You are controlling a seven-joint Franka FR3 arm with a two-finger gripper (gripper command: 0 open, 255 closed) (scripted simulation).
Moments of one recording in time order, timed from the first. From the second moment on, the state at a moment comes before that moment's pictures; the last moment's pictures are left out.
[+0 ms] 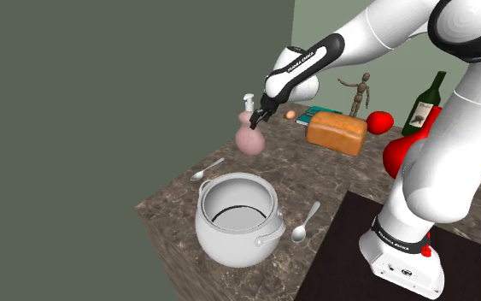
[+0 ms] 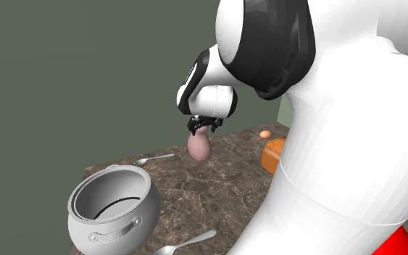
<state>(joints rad) 0.12 -0.06 -0.29 -2.38 0.22 2.72 -0.34</state>
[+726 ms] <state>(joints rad) 0.12 -0.05 -0.29 -2.37 0.23 2.73 -0.35</state>
